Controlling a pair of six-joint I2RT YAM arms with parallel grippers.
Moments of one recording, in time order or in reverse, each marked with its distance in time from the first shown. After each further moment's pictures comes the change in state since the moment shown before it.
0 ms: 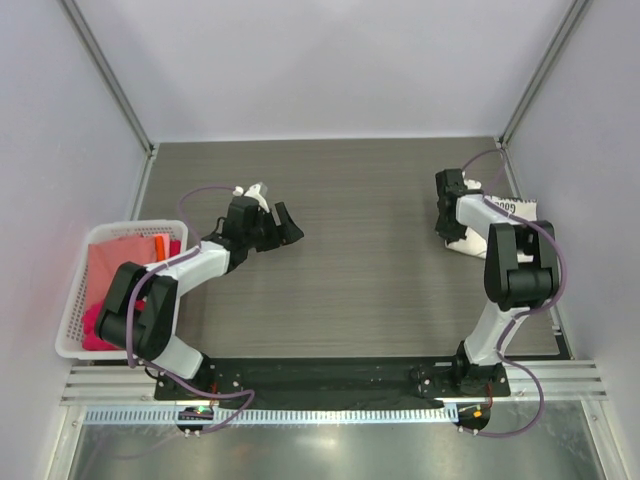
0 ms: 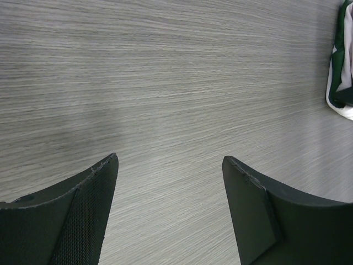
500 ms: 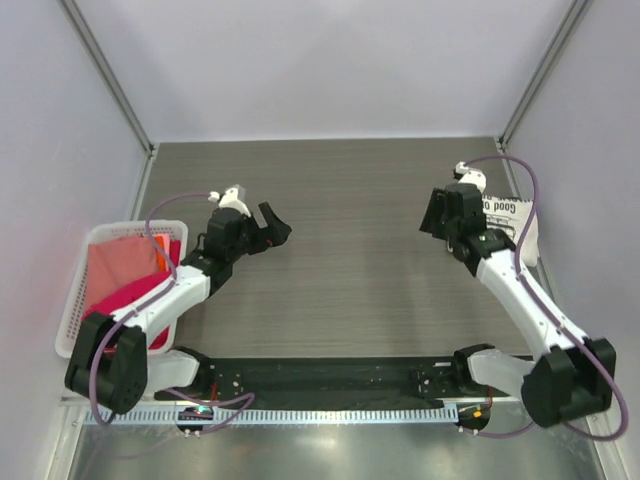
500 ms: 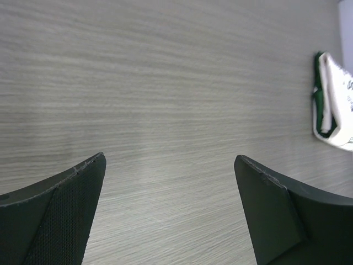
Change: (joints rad) left arm -0.001 -0.265 -0.133 -0.002 -0.148 -0.008; right arm 0.147 -0.628 -0.245 0.101 -0.111 -0.041
